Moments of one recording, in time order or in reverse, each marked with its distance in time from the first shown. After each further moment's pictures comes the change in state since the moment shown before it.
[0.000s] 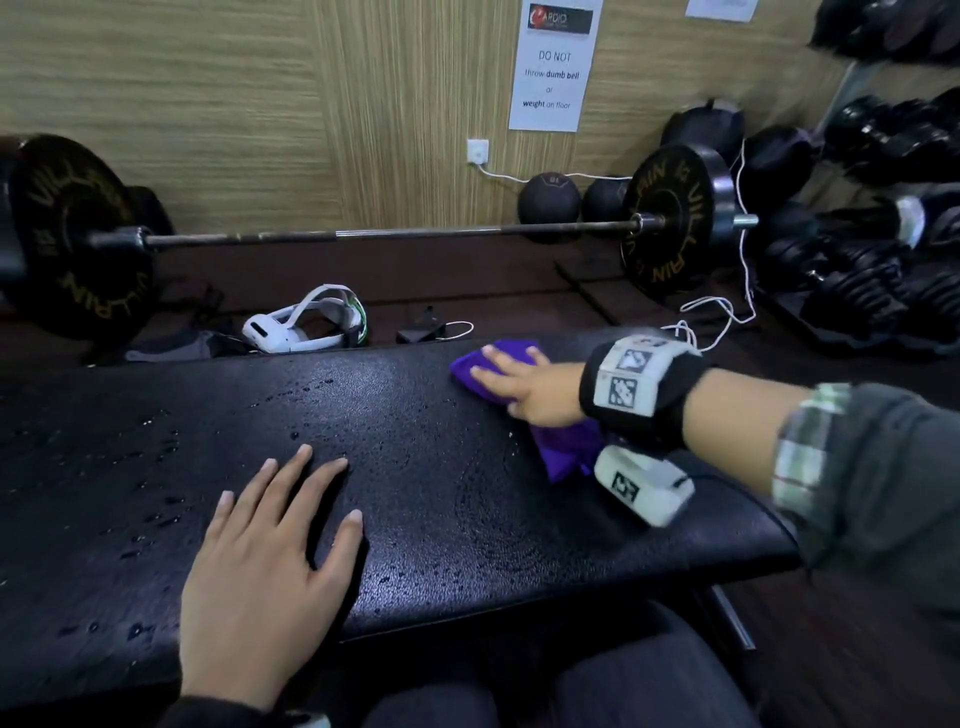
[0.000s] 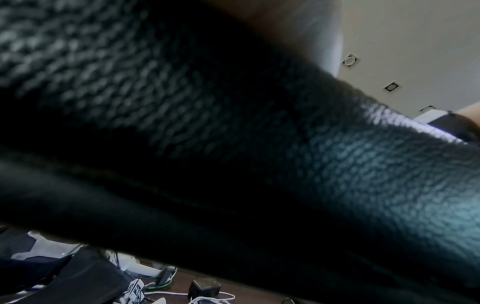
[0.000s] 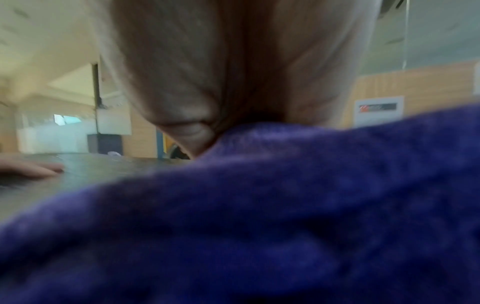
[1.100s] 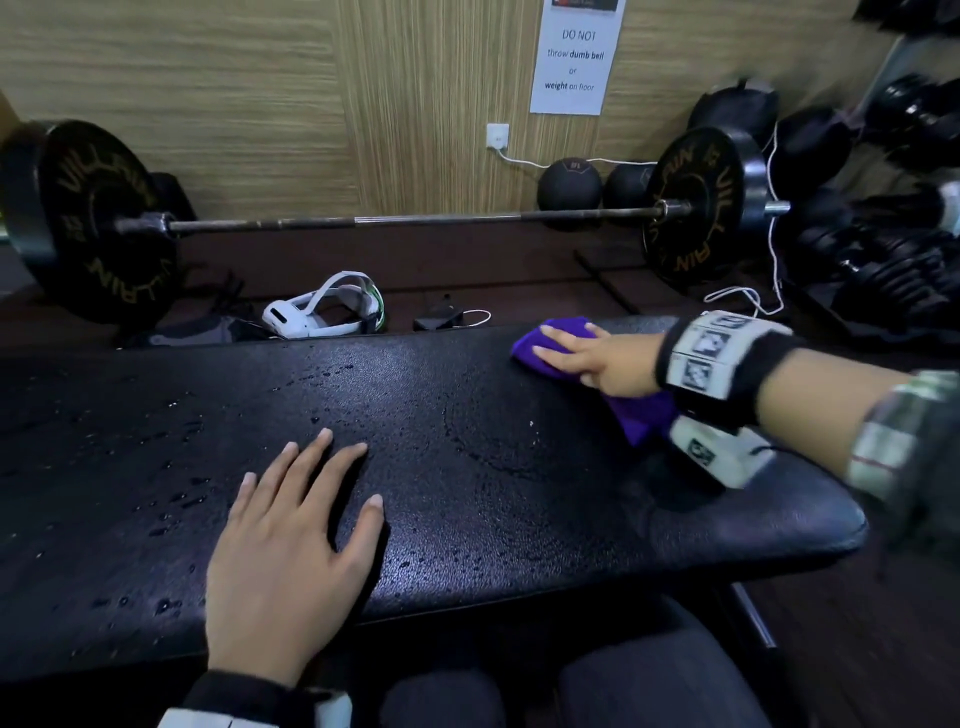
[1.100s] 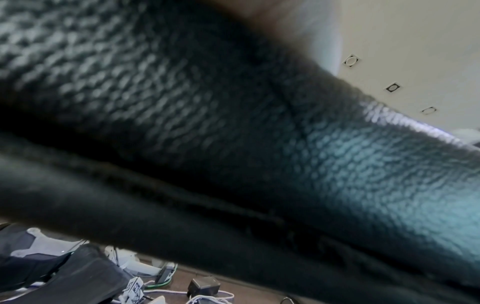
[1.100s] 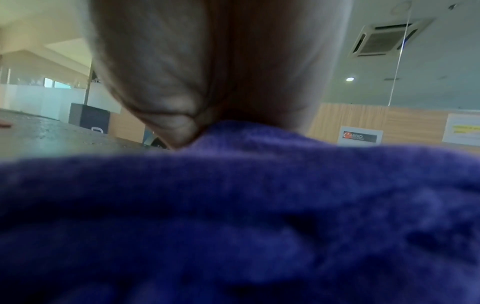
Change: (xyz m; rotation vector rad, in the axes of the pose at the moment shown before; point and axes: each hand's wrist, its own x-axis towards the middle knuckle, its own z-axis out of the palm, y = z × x) left_hand 0.003 0.001 0.000 0.005 -0.001 -0.011; right_hand -0.005 0.055 0.003 -0.004 0.019 -0.010
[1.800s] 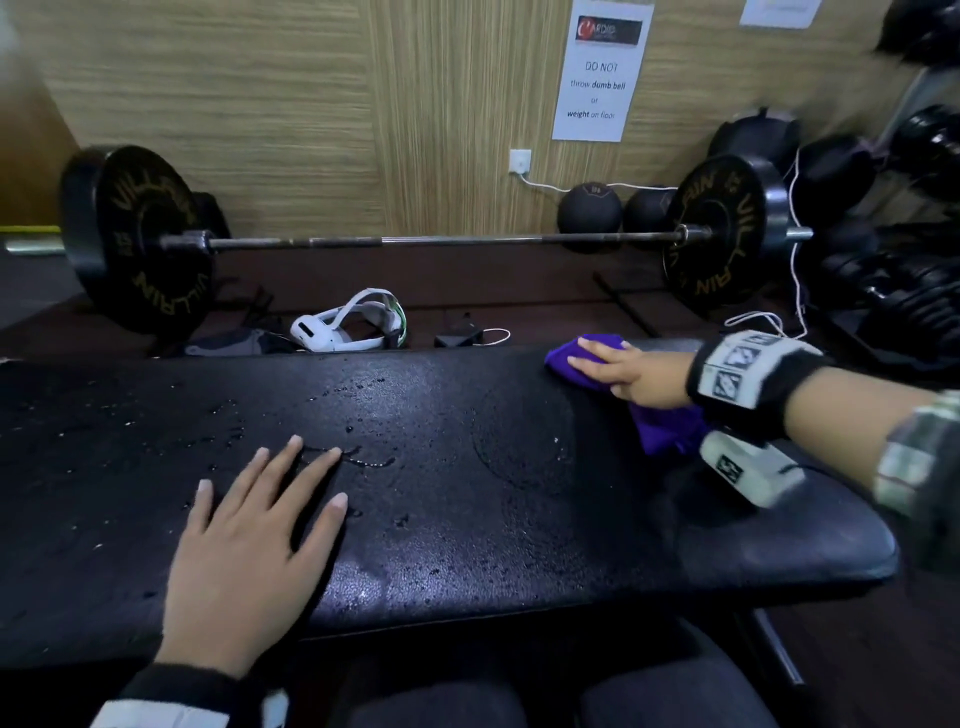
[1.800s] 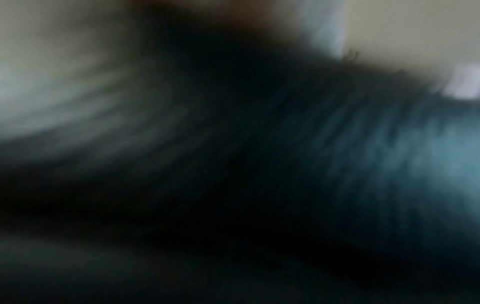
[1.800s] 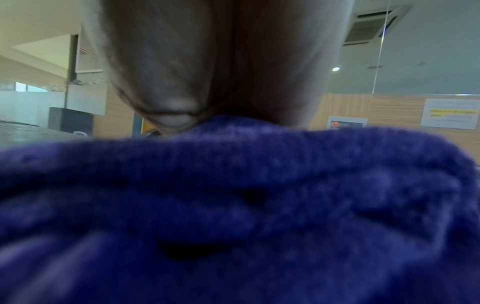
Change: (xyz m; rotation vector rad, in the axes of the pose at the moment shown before) left_hand 0.005 -0.047 -0.021 0.076 -0.069 -0.062; right_hand 0.008 0.017 0.002 0.049 0.033 0.067
